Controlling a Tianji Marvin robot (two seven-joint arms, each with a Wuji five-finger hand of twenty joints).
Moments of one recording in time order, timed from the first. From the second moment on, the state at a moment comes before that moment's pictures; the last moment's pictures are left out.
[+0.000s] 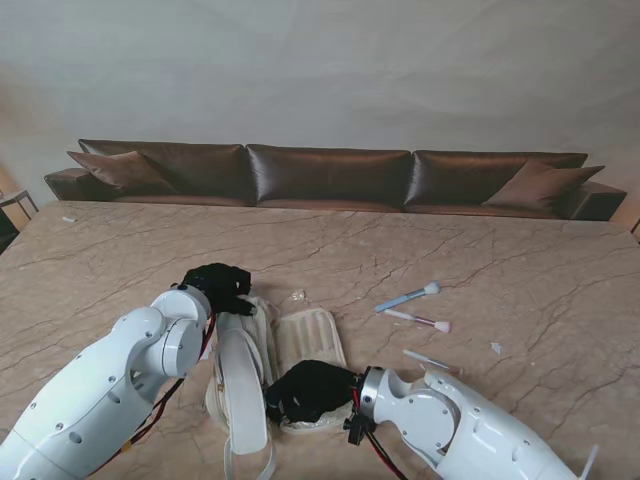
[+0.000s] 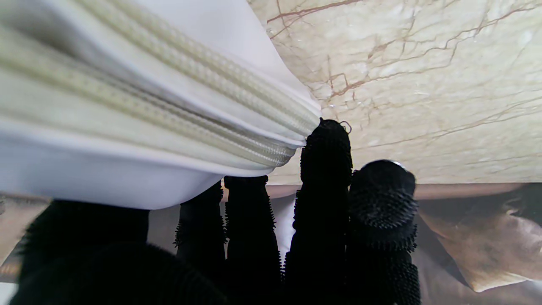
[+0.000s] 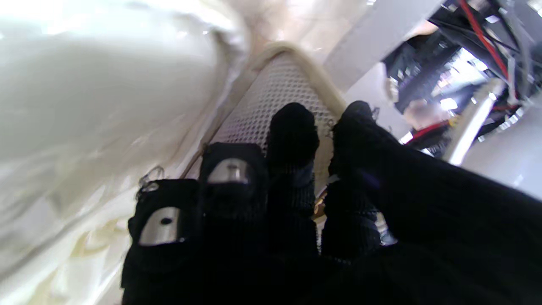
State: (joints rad) left arm 1.32 -1.05 -1.01 -1.62 0.99 0.34 -0.33; right arm -1.34 -1.08 0.72 -1.41 -0.38 -0.47 0.19; left_hand 0.78 -0.42 0.37 -0.32 0.63 -0.17 1.11 0.93 0.94 -0.09 0.73 1.04 1.00 0.25 0.91 1.01 0.83 0.28 1.50 0.68; right_hand 0.46 -0.65 1.33 -0.28 0.86 -0.29 0.91 0.63 1.13 -0.04 0.94 0.64 1.14 0.06 1.39 0.99 0.83 0.17 1.75 0.92
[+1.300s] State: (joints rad) left arm 1.39 -1.05 -1.05 -1.65 0.92 0.27 -0.22; right arm -1.53 -1.11 0.91 -1.50 -0.62 -0.38 -0.11; left_hand 0.83 -0.36 0.41 -0.31 0.63 -0.10 1.11 0.96 0.94 -0.06 0.74 1.05 1.00 0.27 0.94 1.06 0.81 0.29 1.48 0.68; right_hand 0.17 -0.84 1.15 -0.20 0.44 -0.20 0.72 0.34 0.79 -0.08 0.74 0.40 0.89 0.11 0.80 0.91 0.63 0.18 1.54 1.06
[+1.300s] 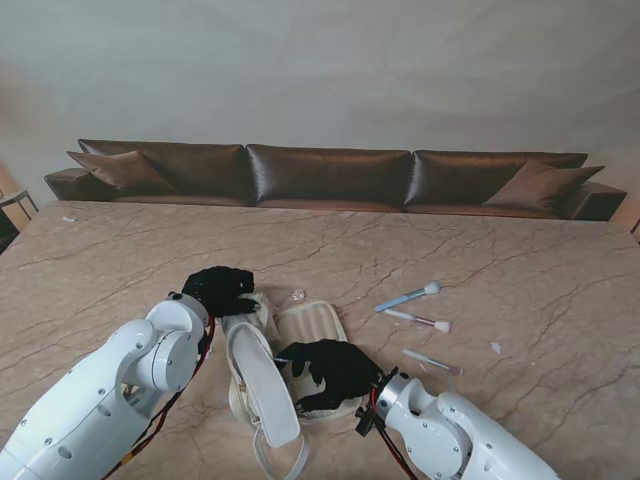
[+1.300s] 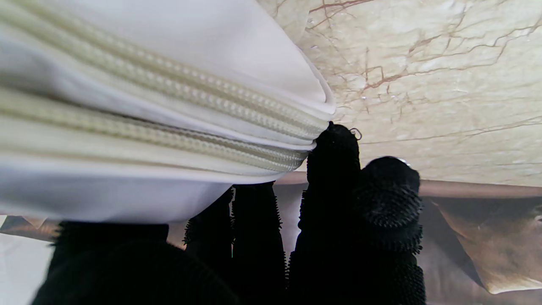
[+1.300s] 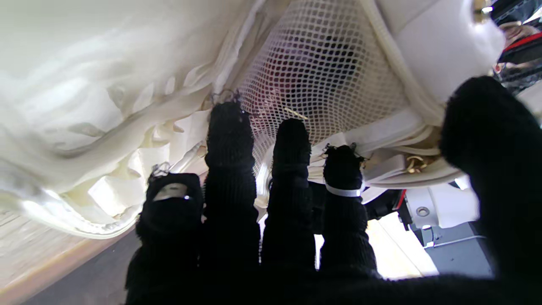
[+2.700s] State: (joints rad) left arm 1.41 -1.05 -1.00 -1.71 0.92 0.22 -0.20; right arm -1.45 -1.11 0.88 -1.47 -0.61 -0.38 -0.08; left_hand 0.85 -0.35 0.42 -0.31 0.63 -0.09 1.11 0.96 0.94 -0.05 0.74 1.05 0.99 0.28 0.92 1.05 0.79 0.30 1.48 0.69; right_hand 0.02 -0.28 1.06 0.11 0.85 -0.25 0.76 0.42 0.80 -0.02 0.63 0.44 0.64 0.11 0.81 0.98 0.41 0.16 1.41 1.10
